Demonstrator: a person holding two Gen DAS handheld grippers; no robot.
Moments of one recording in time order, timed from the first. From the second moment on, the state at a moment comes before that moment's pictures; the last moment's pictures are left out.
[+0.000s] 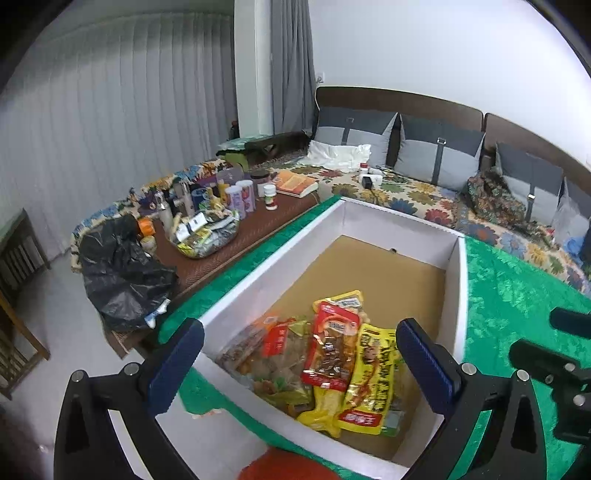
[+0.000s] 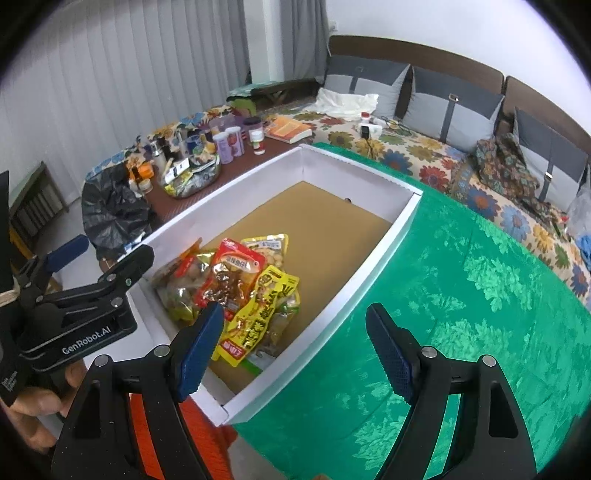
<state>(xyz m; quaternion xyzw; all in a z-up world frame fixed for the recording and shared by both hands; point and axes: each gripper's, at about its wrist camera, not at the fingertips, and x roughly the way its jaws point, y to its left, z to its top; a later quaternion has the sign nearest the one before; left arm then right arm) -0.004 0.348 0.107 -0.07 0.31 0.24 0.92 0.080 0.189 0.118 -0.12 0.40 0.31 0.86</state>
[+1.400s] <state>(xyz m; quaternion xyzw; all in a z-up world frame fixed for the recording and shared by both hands) -0.008 0.364 0.098 -0.10 0.36 0.26 0.89 0.069 0.210 0.110 -0.14 0.41 0.31 0.85</state>
